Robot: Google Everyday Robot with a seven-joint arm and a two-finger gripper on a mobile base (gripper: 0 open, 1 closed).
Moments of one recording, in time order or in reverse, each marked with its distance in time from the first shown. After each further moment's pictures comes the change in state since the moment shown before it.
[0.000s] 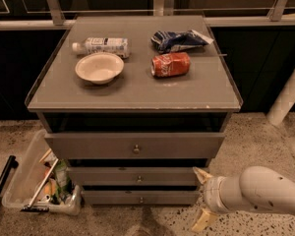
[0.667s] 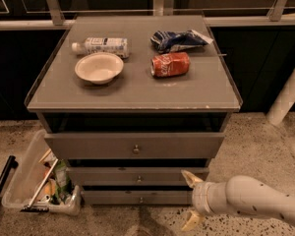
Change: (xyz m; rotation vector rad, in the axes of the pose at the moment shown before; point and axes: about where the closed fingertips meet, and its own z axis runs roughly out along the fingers) arm 0.002 0.003 0.058 0.020 -0.065 -0.075
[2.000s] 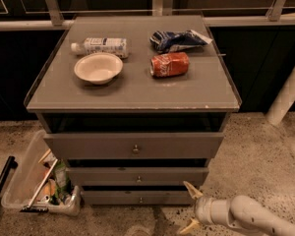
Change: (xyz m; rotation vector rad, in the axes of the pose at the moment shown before) arm 0.088 0.012 0.106 0.050 -0.229 0.075
